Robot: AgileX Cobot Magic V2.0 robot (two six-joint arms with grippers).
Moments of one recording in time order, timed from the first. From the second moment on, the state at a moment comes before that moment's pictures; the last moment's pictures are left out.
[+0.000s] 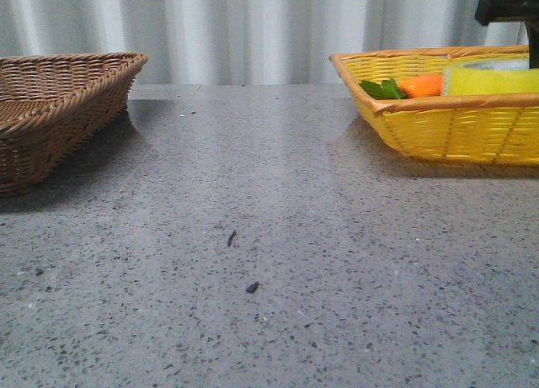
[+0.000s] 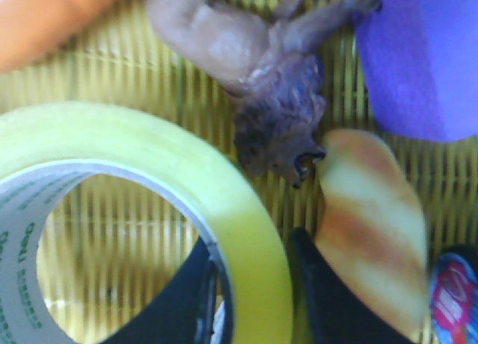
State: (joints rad) left arm -0.31 0.45 -0.46 -0.30 0.30 0.24; right arm -0.03 1.72 -1.51 -0.01 1.03 0.03
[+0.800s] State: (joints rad) left arm -0.31 0.45 -0.46 -0.30 0.29 0.24; right arm 0.33 1.71 -1.85 0.11 0.97 0.03
